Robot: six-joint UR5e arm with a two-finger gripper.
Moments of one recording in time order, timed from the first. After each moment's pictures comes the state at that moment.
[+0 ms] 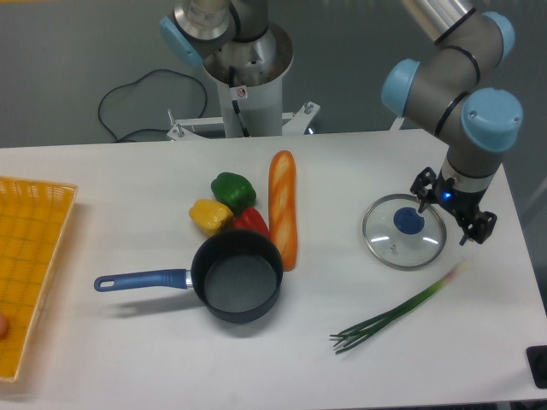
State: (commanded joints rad) arm 2.82 -2.05 -1.50 -1.09 1.56 1.59
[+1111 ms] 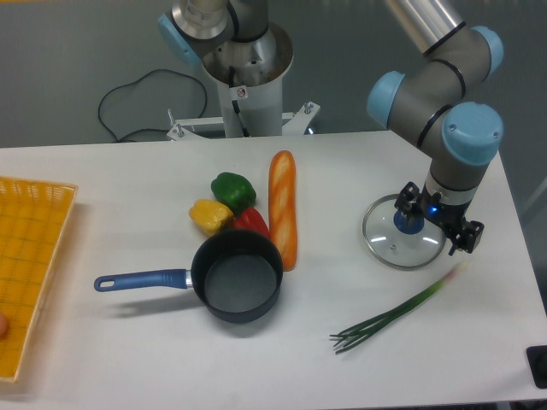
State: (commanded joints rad) arm 2.78 -2.05 -1.53 -1.05 1.56 1.37
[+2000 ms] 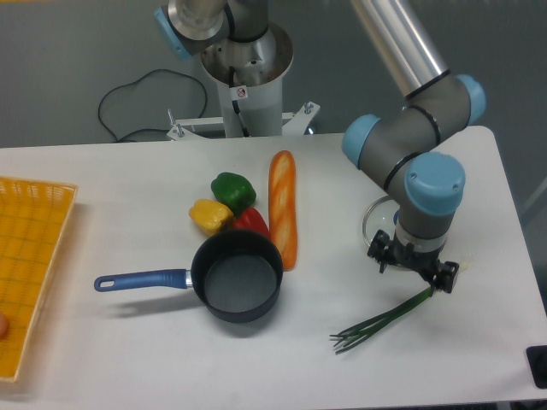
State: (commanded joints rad) arm 2.66 -2.17 -1.46 -0.92 1.56 1.17
